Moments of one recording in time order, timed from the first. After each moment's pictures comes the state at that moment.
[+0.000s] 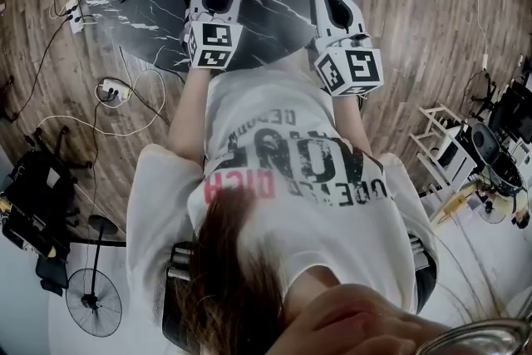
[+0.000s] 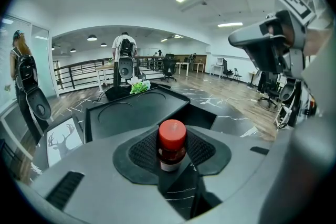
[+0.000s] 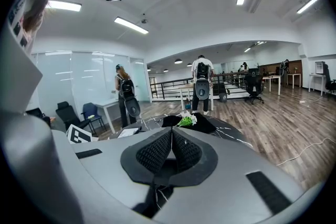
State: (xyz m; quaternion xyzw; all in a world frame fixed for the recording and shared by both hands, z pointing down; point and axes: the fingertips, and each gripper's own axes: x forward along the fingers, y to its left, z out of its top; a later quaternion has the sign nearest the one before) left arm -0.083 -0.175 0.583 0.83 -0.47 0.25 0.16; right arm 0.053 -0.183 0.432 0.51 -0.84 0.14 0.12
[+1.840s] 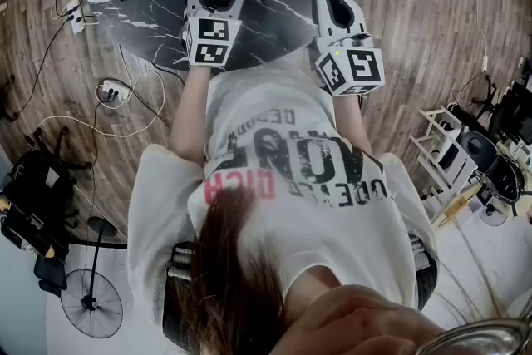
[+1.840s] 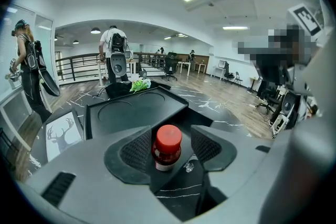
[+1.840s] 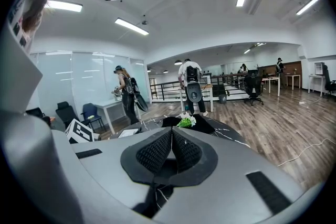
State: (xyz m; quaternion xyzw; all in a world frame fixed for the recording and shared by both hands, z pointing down) left arm -0.081 -0.173 0.574 0.82 -0.47 0.24 0.20; right arm 0.059 -0.177 0.426 0.51 -0.84 0.14 0.11
